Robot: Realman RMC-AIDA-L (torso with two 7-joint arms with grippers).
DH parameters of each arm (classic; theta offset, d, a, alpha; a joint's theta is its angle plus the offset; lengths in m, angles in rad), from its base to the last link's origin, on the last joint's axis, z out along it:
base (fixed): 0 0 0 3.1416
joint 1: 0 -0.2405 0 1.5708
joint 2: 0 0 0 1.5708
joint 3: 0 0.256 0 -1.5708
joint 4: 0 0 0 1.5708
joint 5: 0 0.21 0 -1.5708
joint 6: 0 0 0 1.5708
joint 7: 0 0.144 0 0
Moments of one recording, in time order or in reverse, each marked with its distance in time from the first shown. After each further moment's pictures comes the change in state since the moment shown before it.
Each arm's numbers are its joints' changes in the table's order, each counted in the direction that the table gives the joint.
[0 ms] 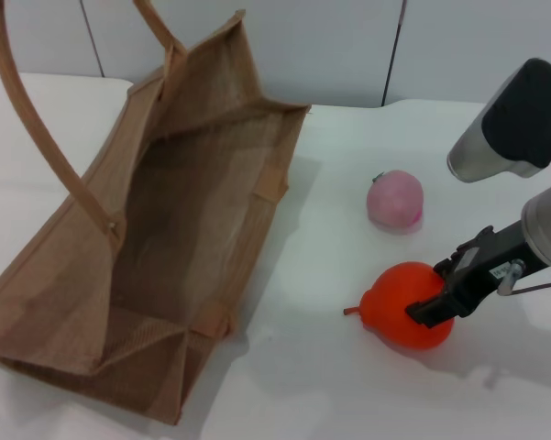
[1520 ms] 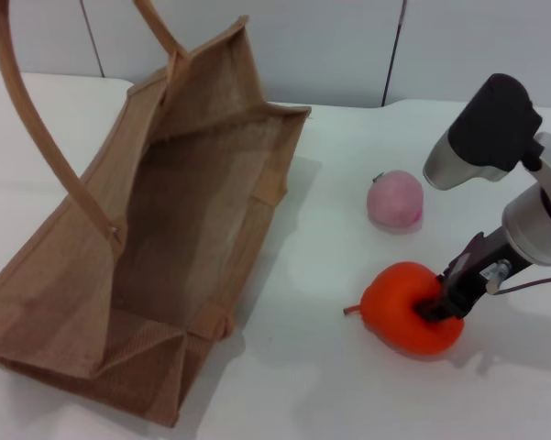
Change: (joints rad) left arm 0.000 0.000 0.005 -0.014 0.000 0.000 0.000; right arm -0.121 -0.005 -0.016 0.227 -0.013 -0.048 -0.040
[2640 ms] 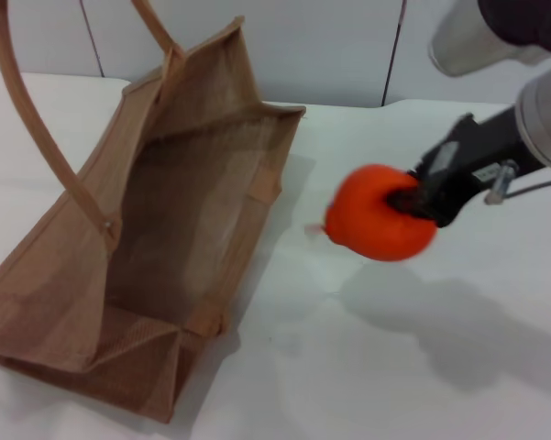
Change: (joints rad) left arm 0.011 0.000 0.000 -0.017 0.017 0.016 0.023; right arm -0.001 0.005 0.065 -0.552 -0.011 0.215 0.108
